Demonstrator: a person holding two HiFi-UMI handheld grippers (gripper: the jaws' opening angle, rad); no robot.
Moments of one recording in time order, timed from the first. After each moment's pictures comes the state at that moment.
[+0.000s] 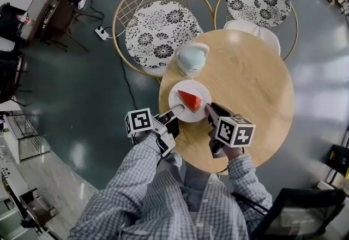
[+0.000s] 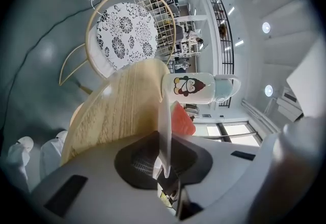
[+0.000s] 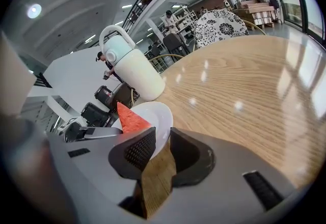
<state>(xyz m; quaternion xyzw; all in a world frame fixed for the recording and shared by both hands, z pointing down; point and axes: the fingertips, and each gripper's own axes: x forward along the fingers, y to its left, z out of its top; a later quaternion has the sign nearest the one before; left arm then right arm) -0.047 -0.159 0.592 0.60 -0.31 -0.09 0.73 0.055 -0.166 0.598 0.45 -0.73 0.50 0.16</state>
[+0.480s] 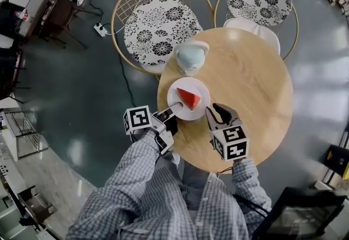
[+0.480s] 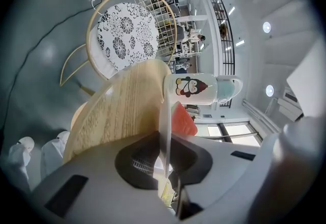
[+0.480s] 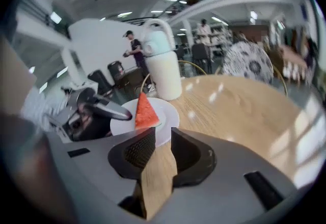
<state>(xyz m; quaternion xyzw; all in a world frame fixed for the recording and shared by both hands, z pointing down) -0.049 -0.162 0.596 0.60 -0.31 -0.09 0.73 0.053 -0.155 0.572 0.41 -0.82 0.30 0.28</state>
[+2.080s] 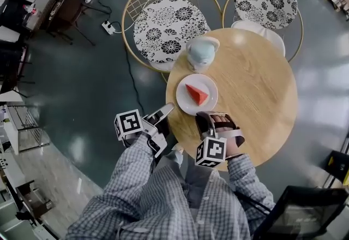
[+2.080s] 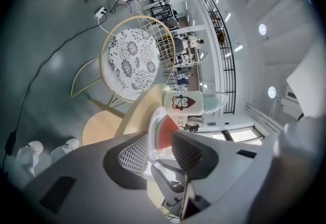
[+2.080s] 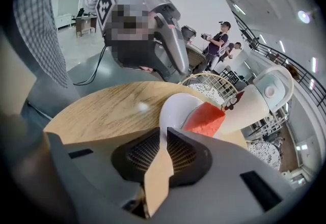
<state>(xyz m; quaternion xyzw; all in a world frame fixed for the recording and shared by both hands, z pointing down) -0.106 -0.138 0.572 0.59 -0.37 -0.11 0.70 -0.018 -0.093 0.601 0.17 -0.83 -0.13 0.52</state>
